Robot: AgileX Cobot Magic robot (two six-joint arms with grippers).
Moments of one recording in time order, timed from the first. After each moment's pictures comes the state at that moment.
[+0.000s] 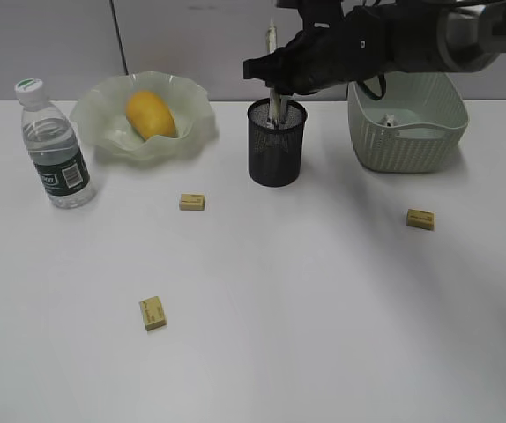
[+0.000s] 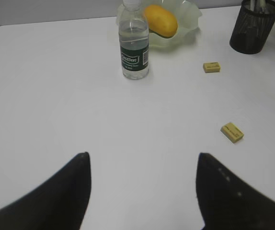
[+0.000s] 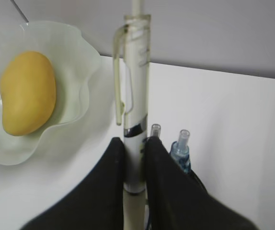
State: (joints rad) left arm -0.16 -0.01 -0.52 -0.01 1.07 -0.02; right arm 0.47 2.20 -1.63 0.04 0.07 0.17
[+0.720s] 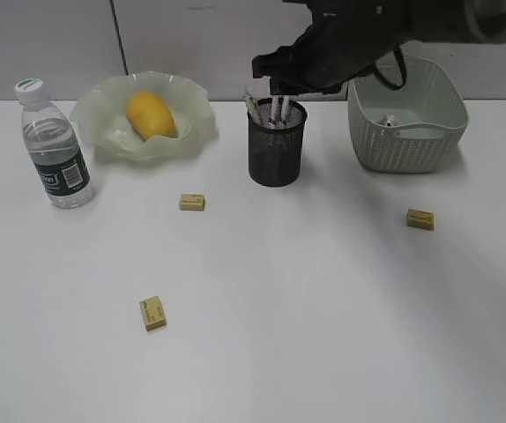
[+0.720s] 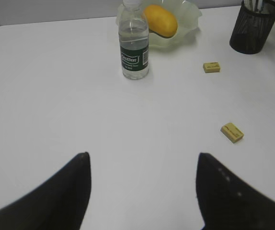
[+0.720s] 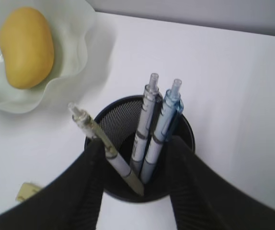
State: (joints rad) left arm -0.16 -0.01 -0.52 -0.01 1.07 -0.02; right arm 0.47 2.13 -1.63 0.04 0.29 0.17
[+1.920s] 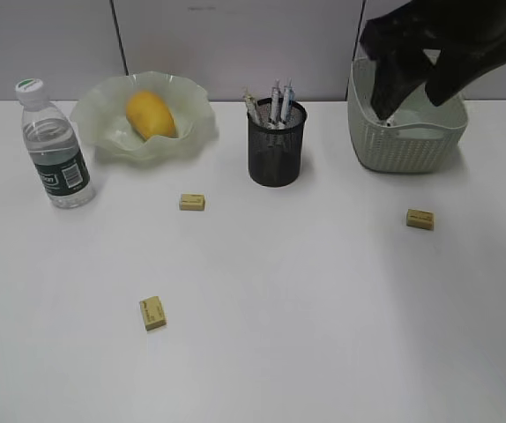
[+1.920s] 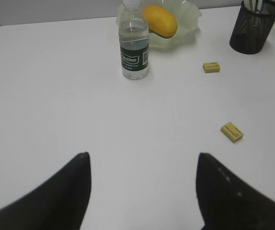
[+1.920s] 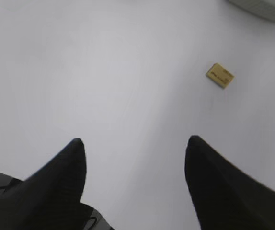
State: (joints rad) left arm -0.16 -0.01 -0.52 -0.01 1.07 -0.02; right arm 0.47 1.72 -1.60 0.01 1.20 0.07
